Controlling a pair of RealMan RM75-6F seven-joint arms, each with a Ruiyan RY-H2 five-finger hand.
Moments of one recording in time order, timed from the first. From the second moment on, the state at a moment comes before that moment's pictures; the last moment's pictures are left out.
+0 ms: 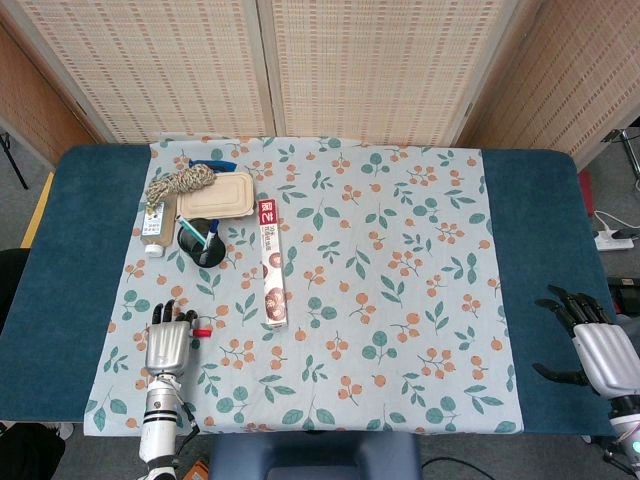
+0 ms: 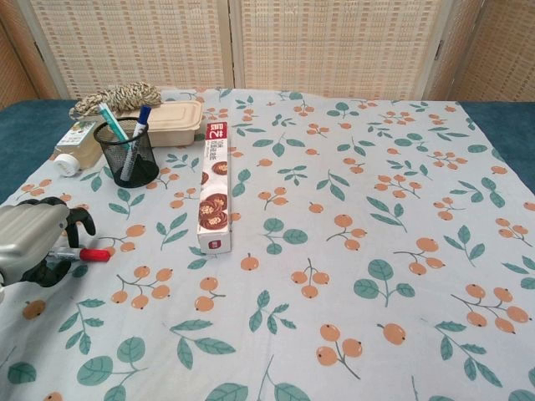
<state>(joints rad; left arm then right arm) -0.36 -1.86 -0.15 -1.36 1.05 1.38 0.77 0.12 -0.89 0.00 -1.79 -1.50 1.32 0.11</state>
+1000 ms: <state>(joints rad) -0.35 -1.86 -0.15 -1.33 1.14 1.43 0.73 0.12 -0.89 0.01 -1.79 -1.48 1.31 0.10</state>
